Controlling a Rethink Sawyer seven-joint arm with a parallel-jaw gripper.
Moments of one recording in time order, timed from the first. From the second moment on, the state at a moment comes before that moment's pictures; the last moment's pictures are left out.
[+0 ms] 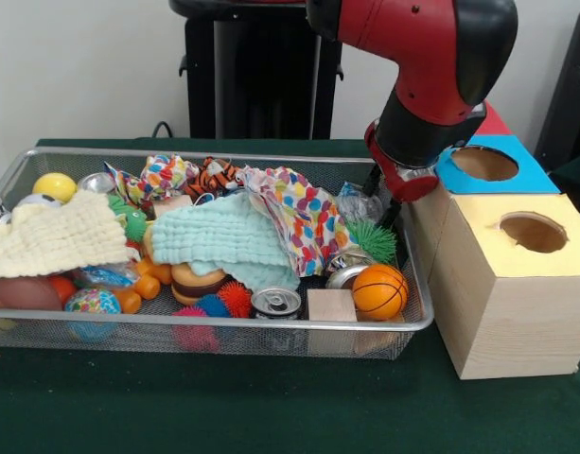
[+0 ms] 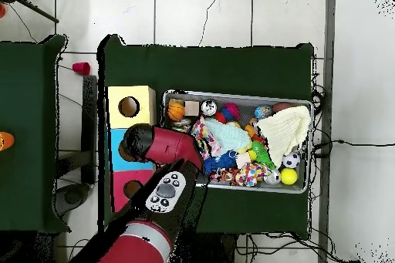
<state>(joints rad) 0.26 -0.28 -0.42 1.50 0.38 0.74 2.74</state>
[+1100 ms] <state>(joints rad) 0.43 0.00 -0.75 1.21 0.35 0.99 2.77</state>
